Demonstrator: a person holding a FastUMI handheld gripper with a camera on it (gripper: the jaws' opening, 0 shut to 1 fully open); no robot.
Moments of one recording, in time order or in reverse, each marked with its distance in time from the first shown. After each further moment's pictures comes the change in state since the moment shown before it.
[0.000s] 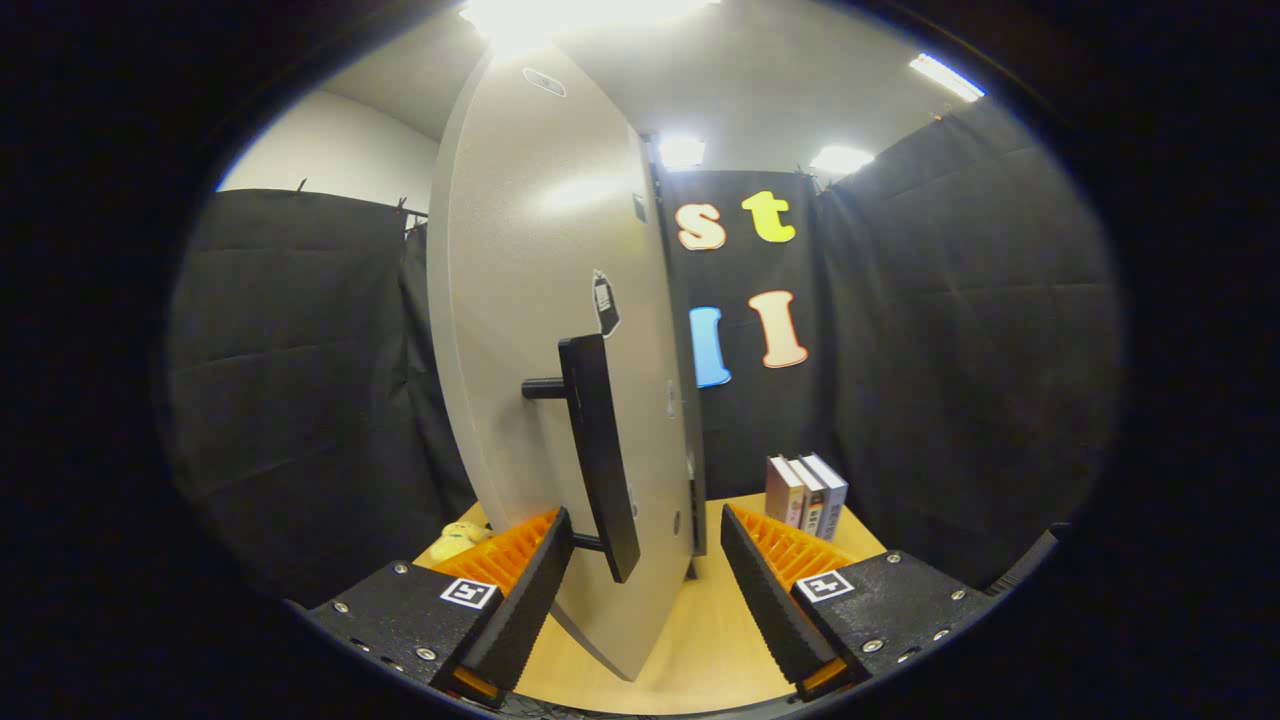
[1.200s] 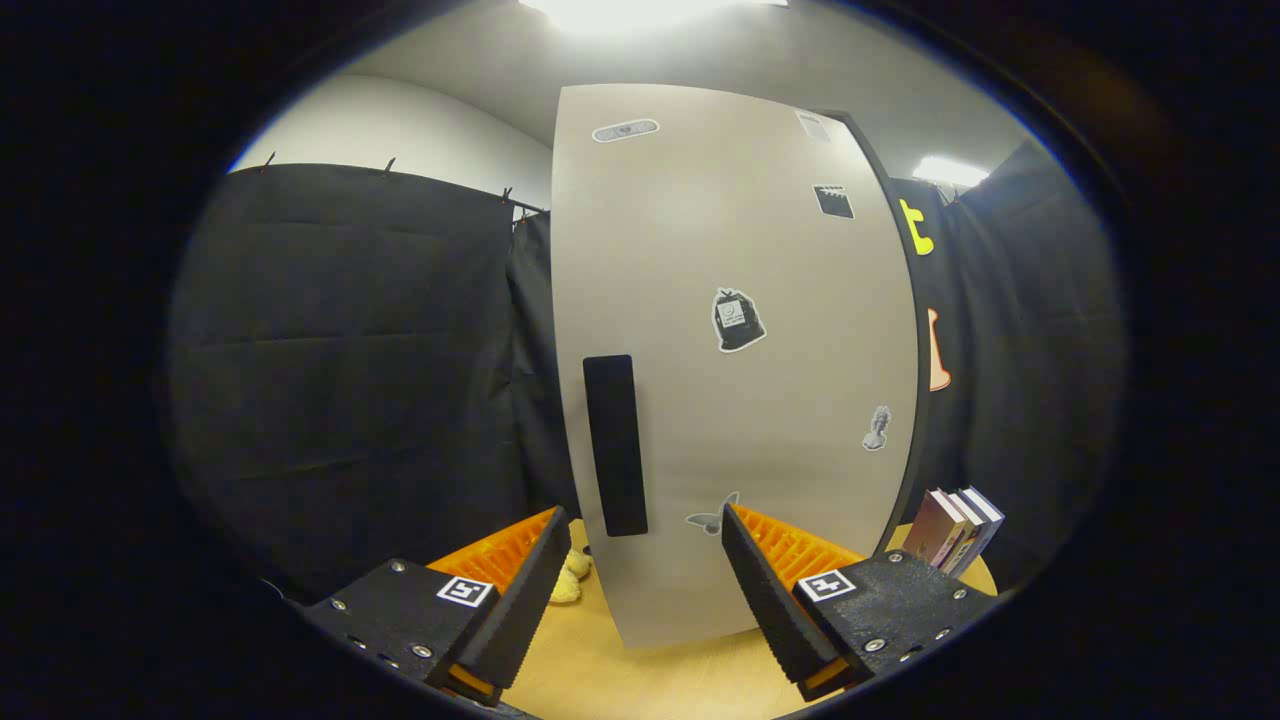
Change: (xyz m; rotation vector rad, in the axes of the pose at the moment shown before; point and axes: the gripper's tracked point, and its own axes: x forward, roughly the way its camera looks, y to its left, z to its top) arm 0.095 0.157 0.002 -0.069 -0.057 0.243
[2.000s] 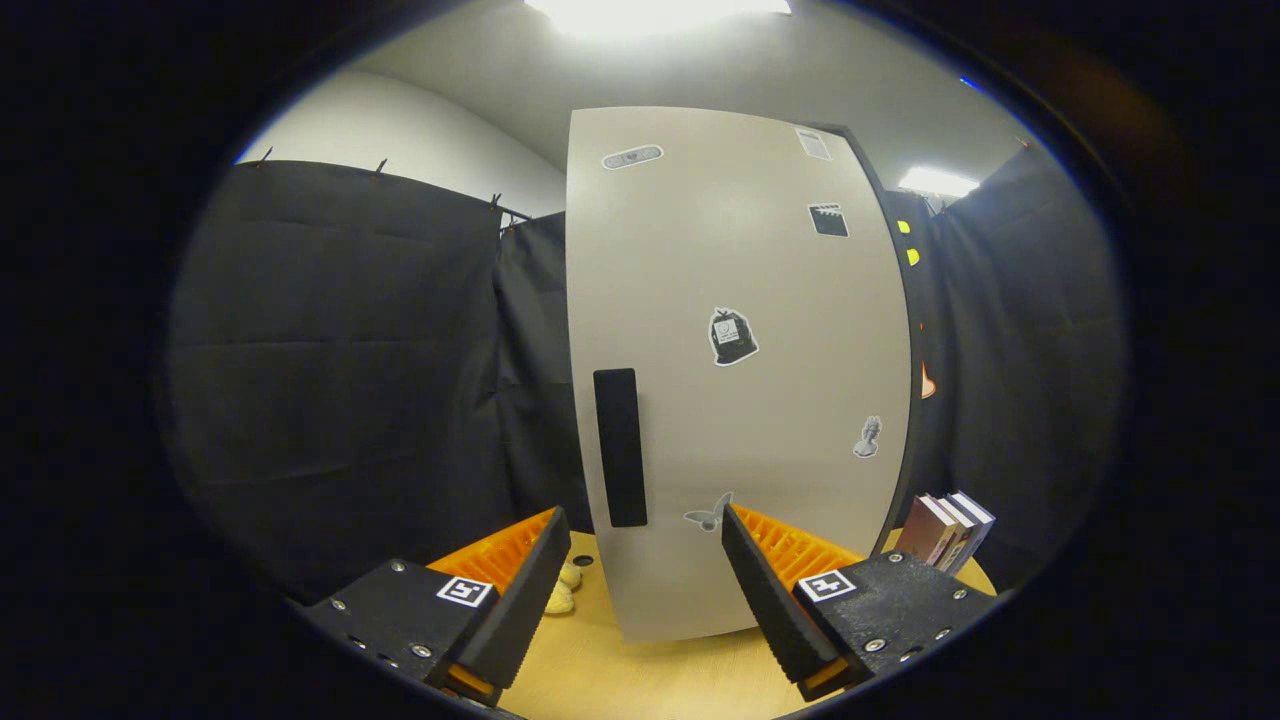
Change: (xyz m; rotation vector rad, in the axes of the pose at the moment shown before) arm -0.002 0.012 0.005 -0.012 -0.031 -0.060
